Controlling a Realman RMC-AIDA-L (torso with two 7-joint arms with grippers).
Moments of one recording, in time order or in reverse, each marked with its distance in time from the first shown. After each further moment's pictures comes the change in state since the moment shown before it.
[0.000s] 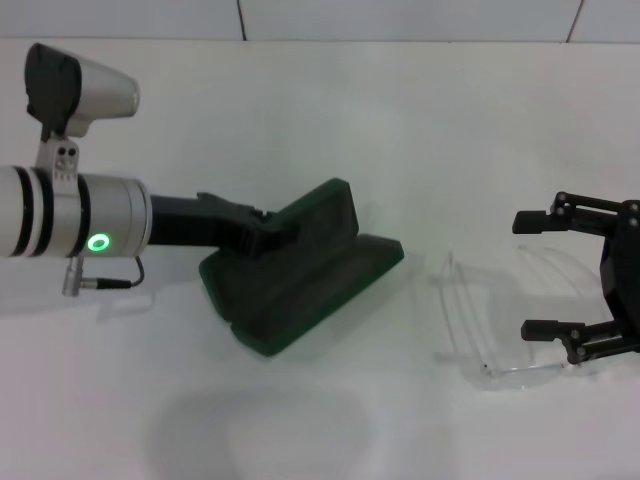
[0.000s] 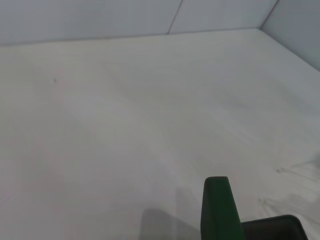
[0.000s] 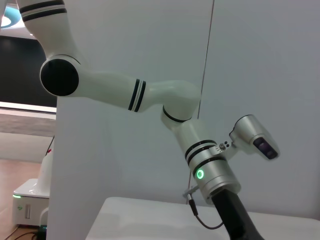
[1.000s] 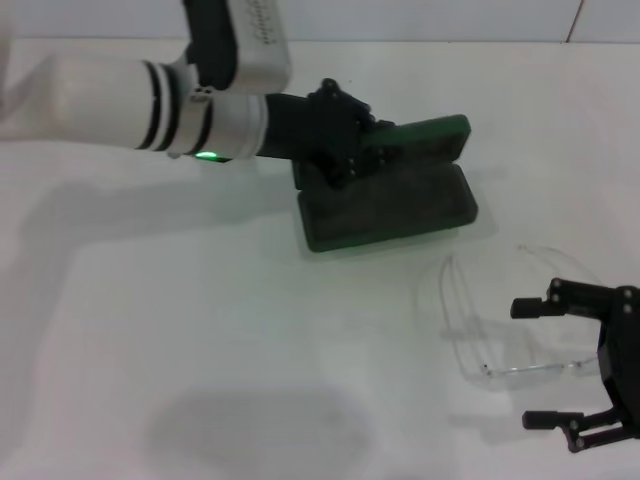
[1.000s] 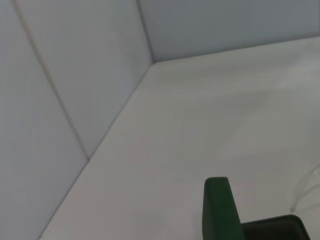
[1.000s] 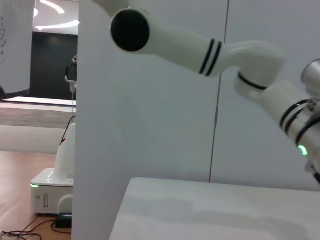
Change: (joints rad) left arm -0.413 -0.003 -0.046 -0.421 -0.155 -0.137 0.896; right arm -0.086 0.036 -0.011 0.013 -0.093 -0.006 -0.088
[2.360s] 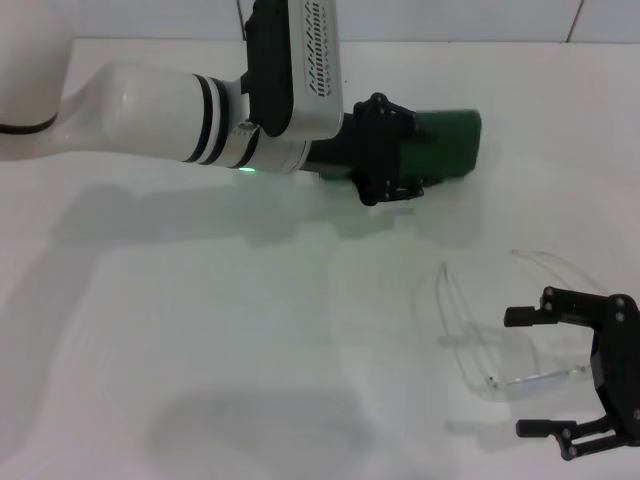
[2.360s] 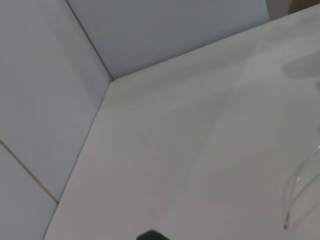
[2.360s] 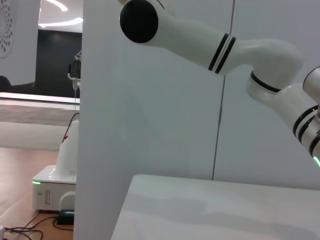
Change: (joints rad) left arm -0.053 -0.012 0.136 -0.088 -0.146 -0.072 0.225; right arm -0.005 0.015 0.006 -0.003 -0.022 0.005 -0.022
